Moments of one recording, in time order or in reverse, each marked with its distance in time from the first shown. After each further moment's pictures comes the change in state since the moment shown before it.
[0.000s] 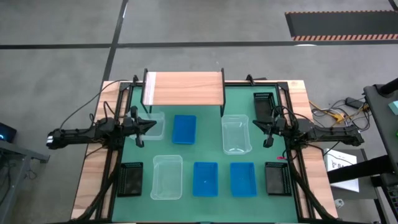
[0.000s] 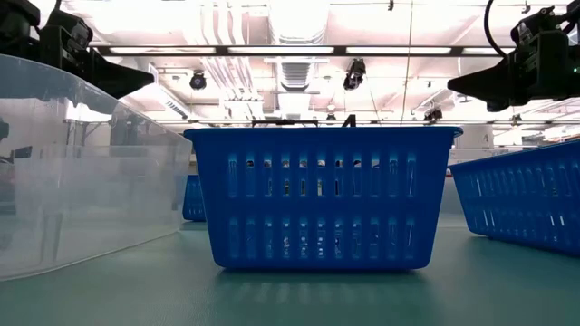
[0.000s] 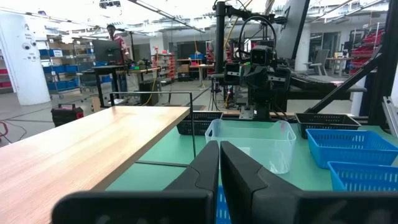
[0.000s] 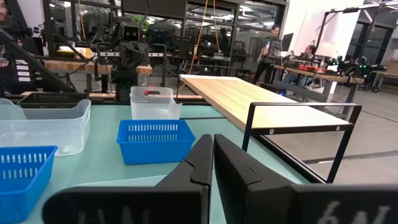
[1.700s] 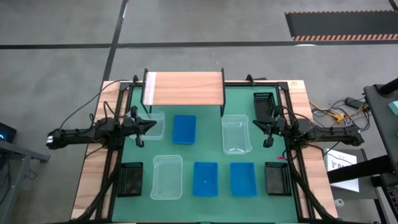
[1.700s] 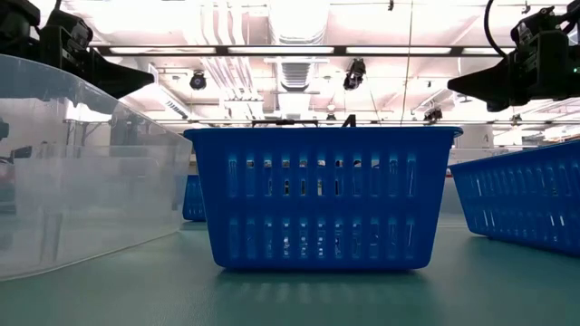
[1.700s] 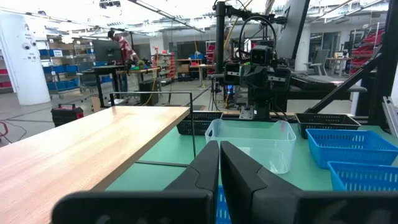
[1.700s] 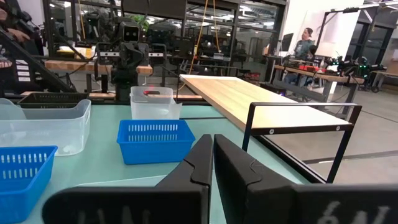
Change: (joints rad) left arm 0.000 0.000 0.000 0.000 0.000 0.000; right arm 0.000 0.000 0.000 0.000 0.000 0.000
